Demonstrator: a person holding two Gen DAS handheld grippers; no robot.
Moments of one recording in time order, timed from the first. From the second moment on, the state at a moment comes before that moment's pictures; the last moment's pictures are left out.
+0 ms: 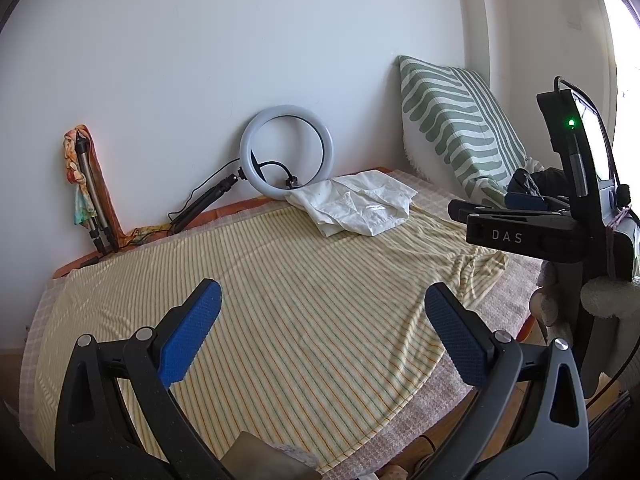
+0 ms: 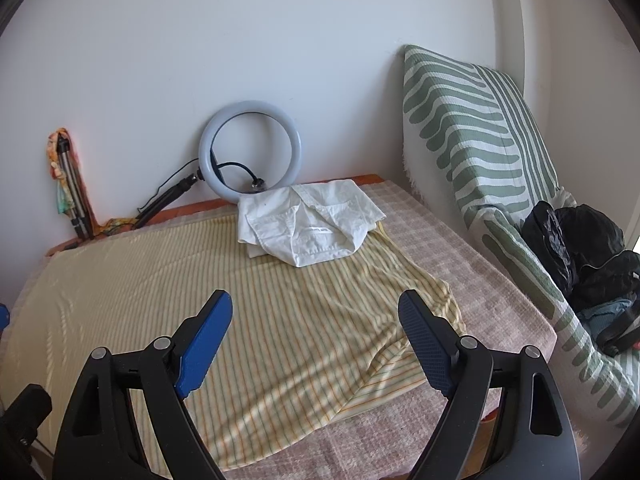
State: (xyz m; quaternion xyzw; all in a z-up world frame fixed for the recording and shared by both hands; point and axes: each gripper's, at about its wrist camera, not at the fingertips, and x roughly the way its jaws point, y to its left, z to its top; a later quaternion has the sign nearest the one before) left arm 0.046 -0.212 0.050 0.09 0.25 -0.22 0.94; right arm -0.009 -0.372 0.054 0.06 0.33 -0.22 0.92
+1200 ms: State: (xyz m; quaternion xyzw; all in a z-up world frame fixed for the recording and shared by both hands) left arm 0.043 -0.216 0.053 0.09 0.24 -0.22 0.94; right arm -0.008 -0.370 0.053 0.07 0.33 -0.22 0.92
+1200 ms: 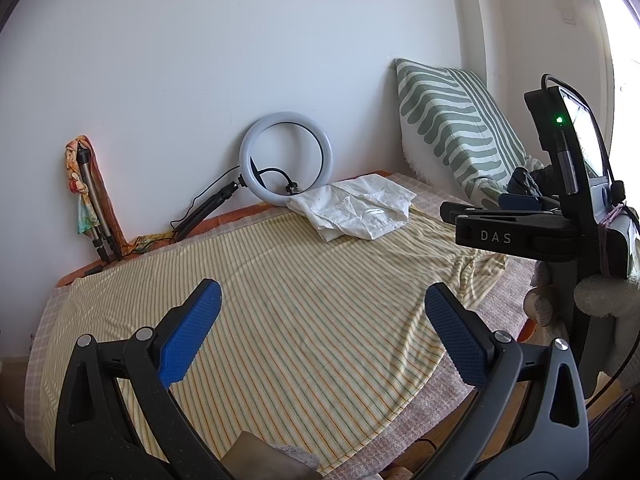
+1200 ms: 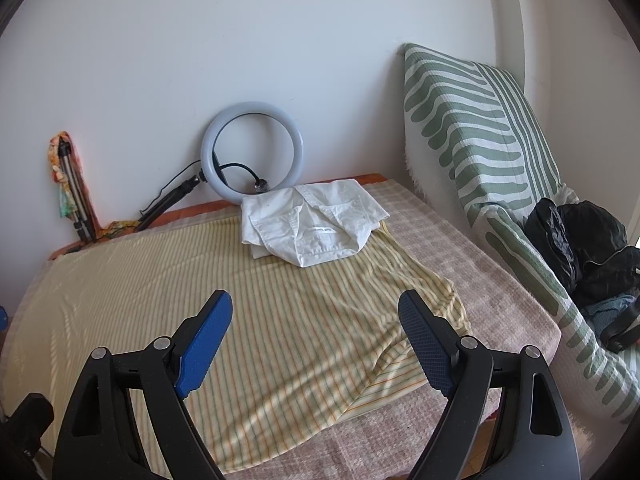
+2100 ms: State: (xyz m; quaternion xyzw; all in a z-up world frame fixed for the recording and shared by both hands) left arm 0.043 -0.217 0.055 0.09 0.24 -0.22 0.94; right arm -0.008 -0.371 0.054 0.07 0.32 -0.22 0.92
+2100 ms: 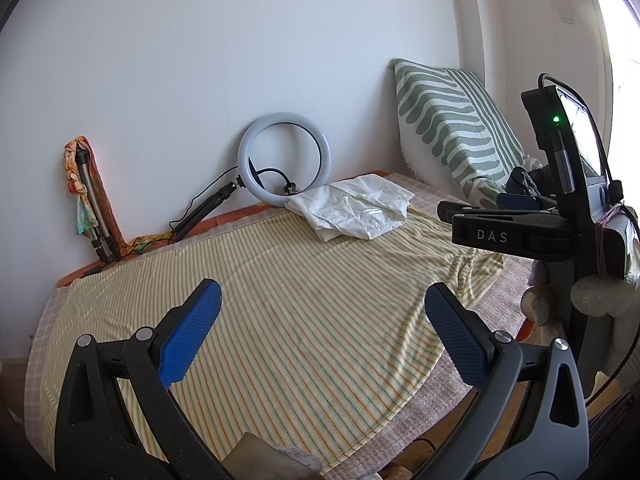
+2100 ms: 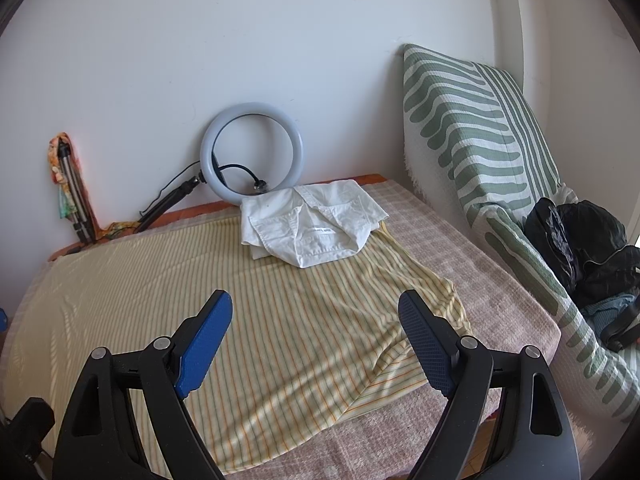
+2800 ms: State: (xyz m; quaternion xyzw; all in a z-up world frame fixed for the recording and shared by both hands) left arm 0.043 -0.217 0.053 0.10 0.24 -0.22 0.94; right arm -0.008 -0.371 0.056 0.07 0.32 -0.22 0.92
